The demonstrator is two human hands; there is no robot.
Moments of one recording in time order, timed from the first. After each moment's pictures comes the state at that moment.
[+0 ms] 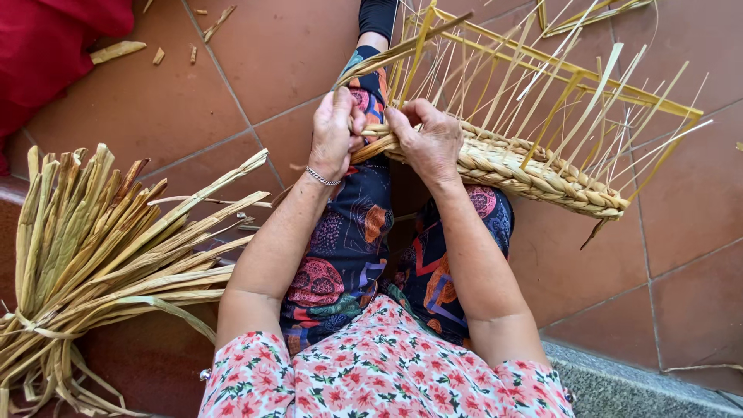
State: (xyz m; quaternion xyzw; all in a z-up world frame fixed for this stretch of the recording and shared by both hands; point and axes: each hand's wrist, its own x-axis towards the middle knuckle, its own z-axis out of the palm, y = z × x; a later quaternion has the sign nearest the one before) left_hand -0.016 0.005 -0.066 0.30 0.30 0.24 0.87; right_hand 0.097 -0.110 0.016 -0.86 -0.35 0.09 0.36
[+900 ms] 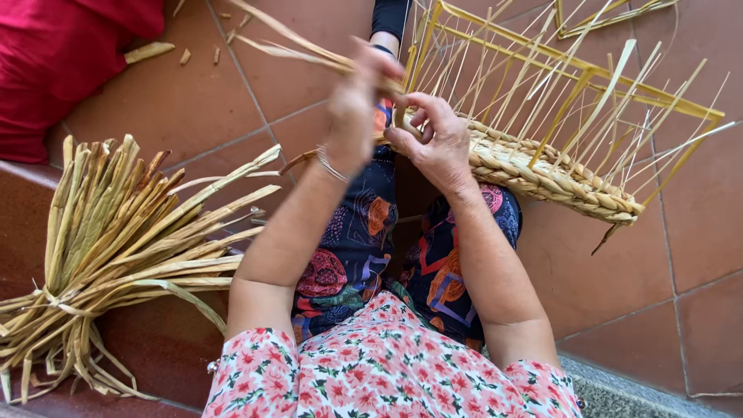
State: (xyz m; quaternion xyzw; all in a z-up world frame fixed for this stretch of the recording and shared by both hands) left_hand 0.008 0.001 0.009 0.38 0.17 0.33 0.84; right_hand 0.100 -0.140 0.020 -0.78 -0.43 0.17 0.41
